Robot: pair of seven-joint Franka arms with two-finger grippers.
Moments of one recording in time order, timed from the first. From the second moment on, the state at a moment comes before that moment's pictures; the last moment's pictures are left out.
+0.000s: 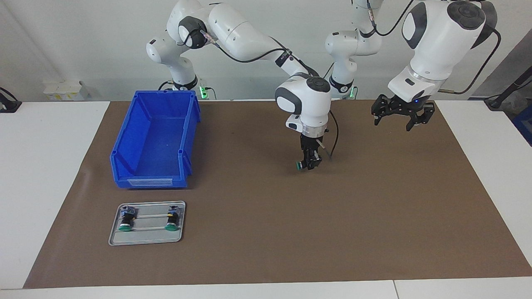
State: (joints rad) left arm -0.05 0.06 -0.10 -1.58 -0.03 1.65 0.26; right arm 0.84 0.72 -0.05 -1.31 -0.08 2.18 2.20
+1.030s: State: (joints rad) left arm -0.03 0.02 -0.11 -1.69 -0.08 1.70 0.91; right arm 0.75 0.48 -0.06 -1.50 -0.14 2.15 1.90
